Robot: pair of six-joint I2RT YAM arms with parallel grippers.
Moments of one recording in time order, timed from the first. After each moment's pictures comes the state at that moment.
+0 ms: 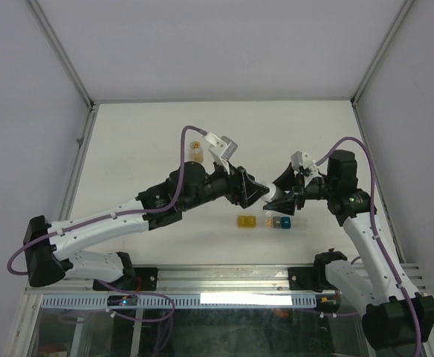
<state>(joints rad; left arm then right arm) -1.13 1.22 1.03 0.14 -0.01 -0.53 0.16 0.85 0.73 -0.40 -1.35 -0.39</state>
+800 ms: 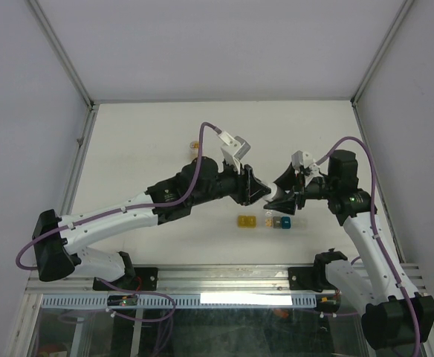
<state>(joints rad) -1.12 1.32 1.12 0.04 0.03 -0.51 0.16 0.85 0.73 -0.41 -1.34 -0.40</state>
